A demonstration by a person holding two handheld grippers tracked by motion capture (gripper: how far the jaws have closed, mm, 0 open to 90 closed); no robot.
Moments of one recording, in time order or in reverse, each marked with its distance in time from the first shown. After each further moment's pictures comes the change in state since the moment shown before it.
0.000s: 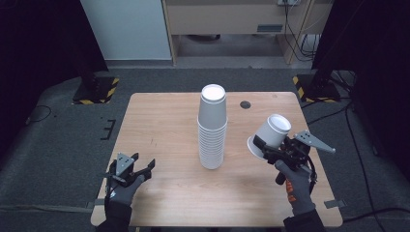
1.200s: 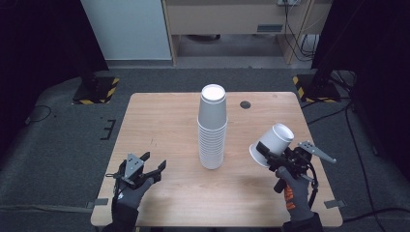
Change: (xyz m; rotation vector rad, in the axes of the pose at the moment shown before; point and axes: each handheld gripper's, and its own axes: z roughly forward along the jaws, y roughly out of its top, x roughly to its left) left arm -0.032 0.012 0.000 -0.060 -0.101 0.058; right arm -0.015 -0.030 -0.007 -0.014 -0.007 0.165
